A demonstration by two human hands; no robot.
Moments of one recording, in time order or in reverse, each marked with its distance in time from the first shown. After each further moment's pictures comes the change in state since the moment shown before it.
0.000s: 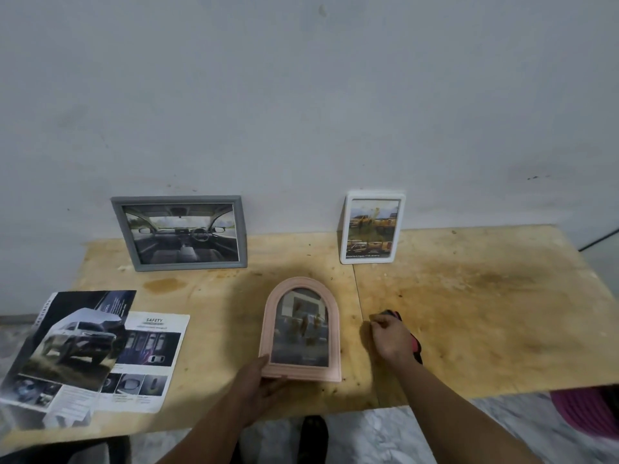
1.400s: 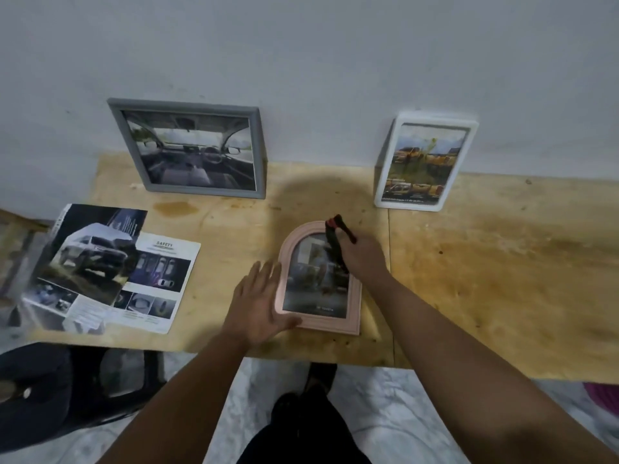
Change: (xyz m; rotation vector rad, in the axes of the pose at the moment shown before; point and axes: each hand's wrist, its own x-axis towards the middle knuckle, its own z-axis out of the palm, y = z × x) left_hand 0.064 0.006 -0.033 1.693 0.201 0.903; right_hand 0.037 -0.086 0.075 0.001 -0.207 -0.321
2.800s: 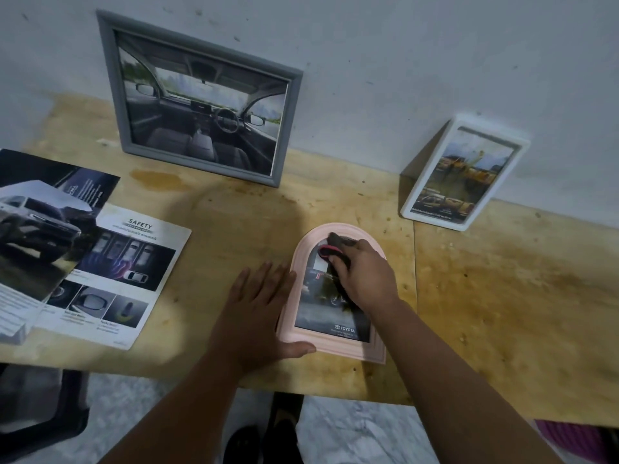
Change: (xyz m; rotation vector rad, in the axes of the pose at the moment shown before) left_hand 0.014 -0.042 0.042 0.059 0.275 0.236; right_hand 0.007 0.012 0.069 -0.744 0.089 -0.370
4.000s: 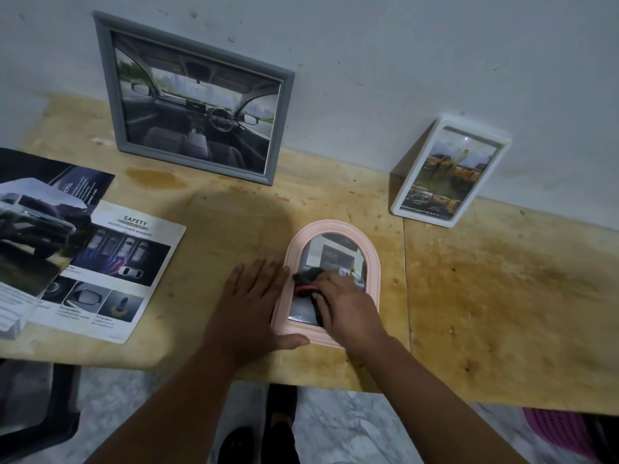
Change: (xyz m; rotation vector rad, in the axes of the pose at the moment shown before) left_hand -0.002 0.000 0.003 -0.001 0.053 0.010; right_hand -0.069 -0.007 0.018 0.106 0.075 -0.343
